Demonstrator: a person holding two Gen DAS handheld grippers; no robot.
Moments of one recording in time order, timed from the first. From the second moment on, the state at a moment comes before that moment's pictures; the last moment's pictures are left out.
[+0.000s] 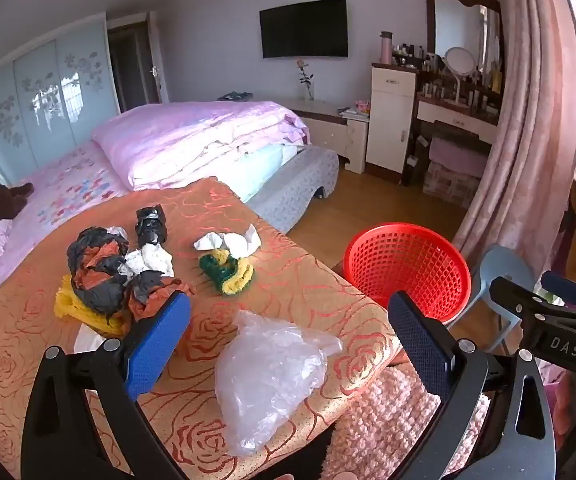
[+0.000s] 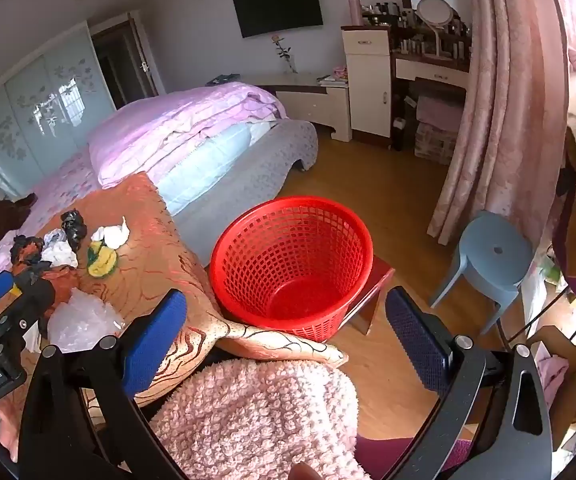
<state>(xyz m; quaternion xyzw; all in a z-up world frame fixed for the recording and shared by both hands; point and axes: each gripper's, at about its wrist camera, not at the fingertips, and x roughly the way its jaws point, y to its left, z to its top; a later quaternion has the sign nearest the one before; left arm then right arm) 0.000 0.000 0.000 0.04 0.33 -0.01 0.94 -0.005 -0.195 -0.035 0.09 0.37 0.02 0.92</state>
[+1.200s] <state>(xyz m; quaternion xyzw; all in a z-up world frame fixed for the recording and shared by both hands) 0.023 0.000 0.003 0.04 0.34 0.00 0.94 -0.001 -0.197 -0.011 0.09 0.34 0.01 0.94</state>
